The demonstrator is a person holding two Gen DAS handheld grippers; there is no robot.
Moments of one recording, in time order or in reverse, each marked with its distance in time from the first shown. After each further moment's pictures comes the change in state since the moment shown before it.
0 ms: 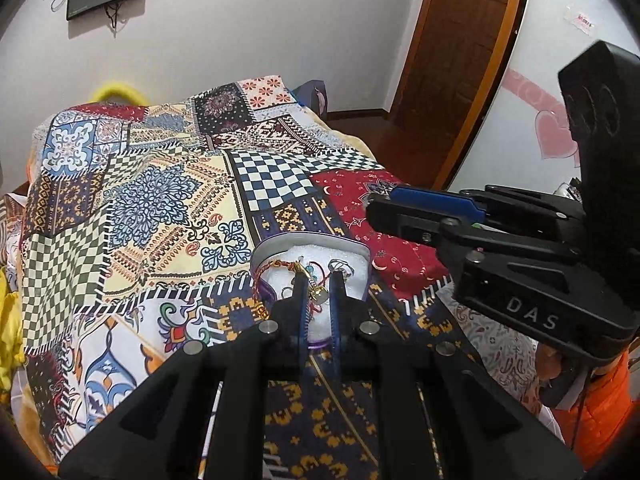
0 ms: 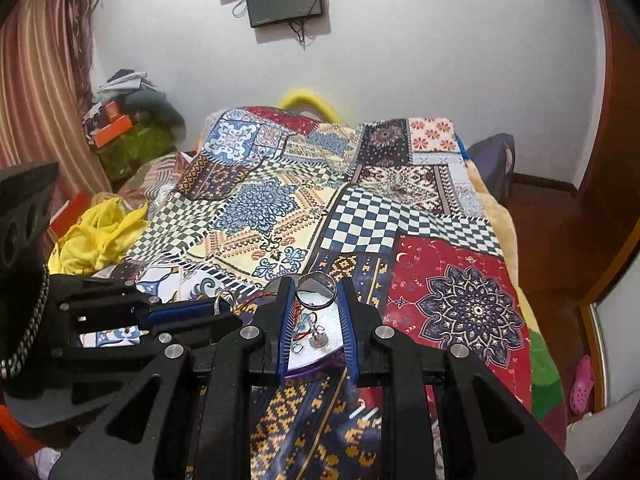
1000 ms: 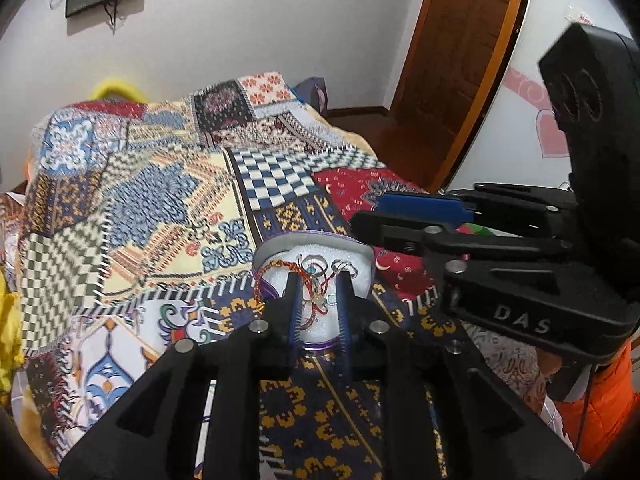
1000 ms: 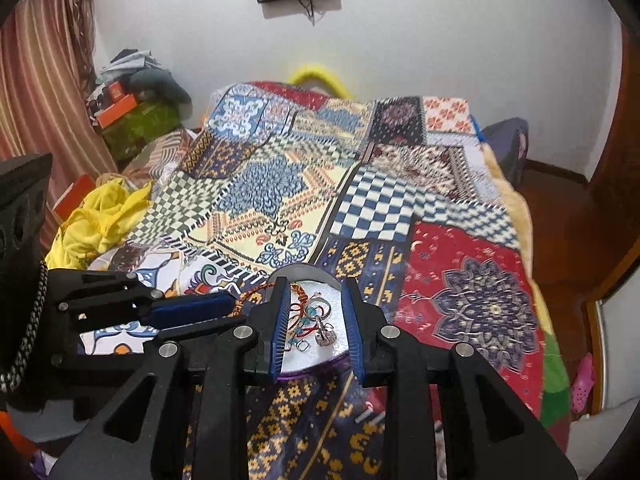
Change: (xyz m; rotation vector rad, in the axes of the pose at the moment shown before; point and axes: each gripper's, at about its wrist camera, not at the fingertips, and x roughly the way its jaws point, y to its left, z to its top) left arm -0.008 0.000 0.003 0.005 -0.008 0.008; right arm 0.005 0.002 0.008 -0.025 0.075 0.026
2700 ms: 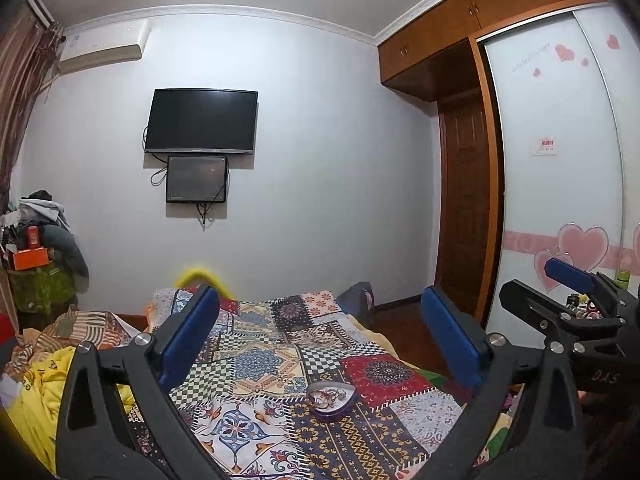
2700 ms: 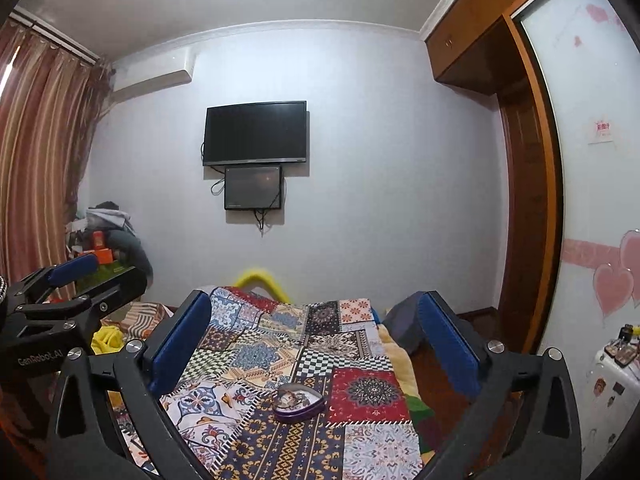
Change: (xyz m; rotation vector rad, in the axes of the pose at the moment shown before) left arm -0.311 -0.104 -0.067 0.033 -0.757 0.249; right arm -0.277 0.107 -0.064 -0.002 -0.739 -0.311
